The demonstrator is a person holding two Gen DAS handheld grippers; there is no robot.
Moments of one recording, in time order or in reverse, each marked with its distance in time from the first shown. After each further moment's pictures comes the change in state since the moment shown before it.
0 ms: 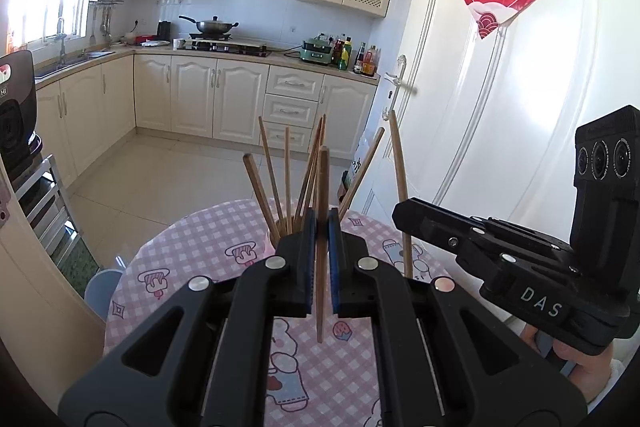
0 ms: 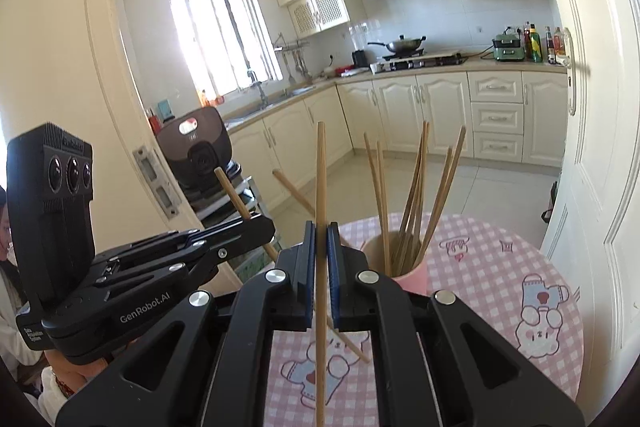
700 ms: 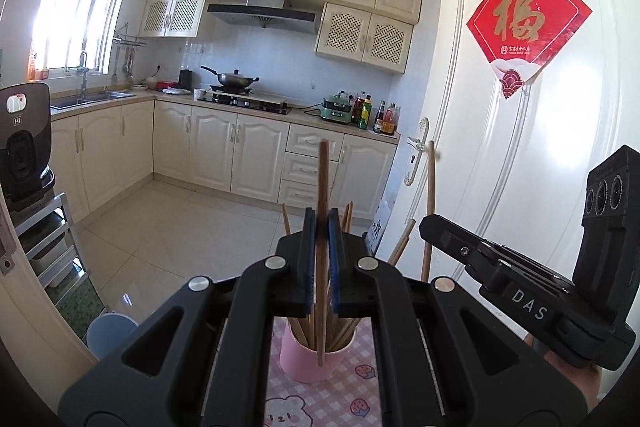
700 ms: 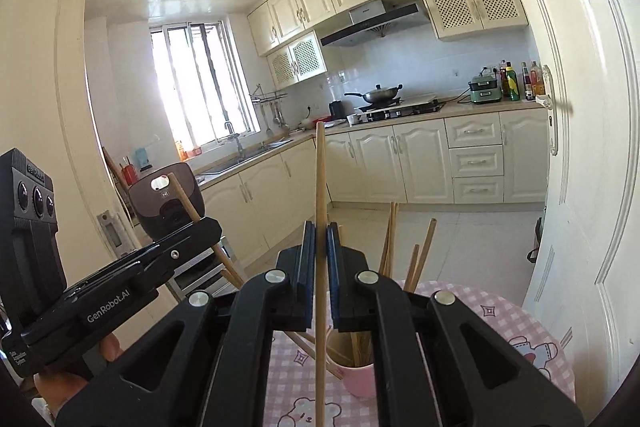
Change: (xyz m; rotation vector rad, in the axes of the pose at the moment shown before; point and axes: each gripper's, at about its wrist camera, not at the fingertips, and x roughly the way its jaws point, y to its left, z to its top) left arm 0.016 0.012 0.036 -0.015 -0.223 0.084; right arm 0.020 -0.025 0.030 0.009 -0.202 -0.091
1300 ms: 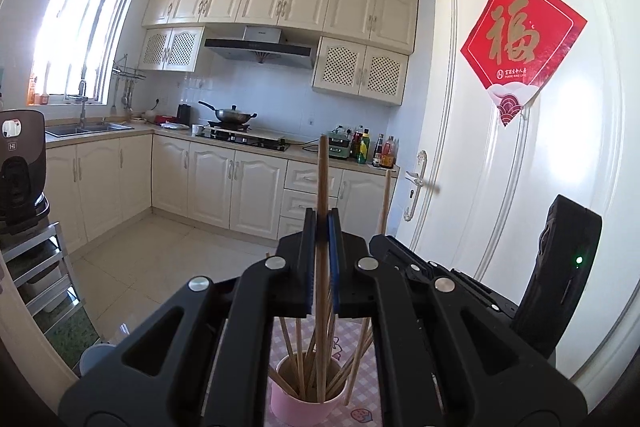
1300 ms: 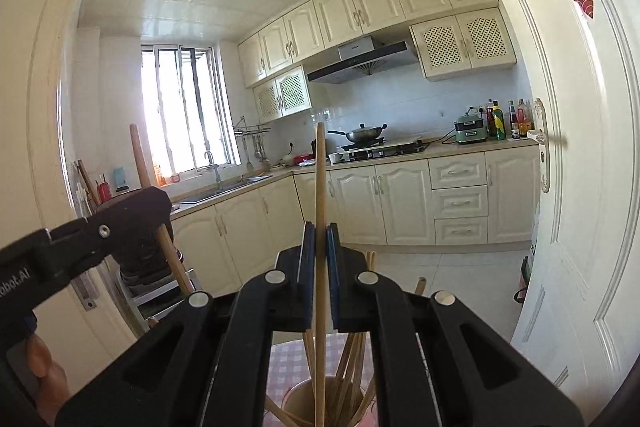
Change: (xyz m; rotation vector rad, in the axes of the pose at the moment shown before) left arm 0.014 -0.012 0.014 0.021 -0.136 0.001; right arm 0.043 -0.018 -0.008 -0.052 -0.142 -0.079
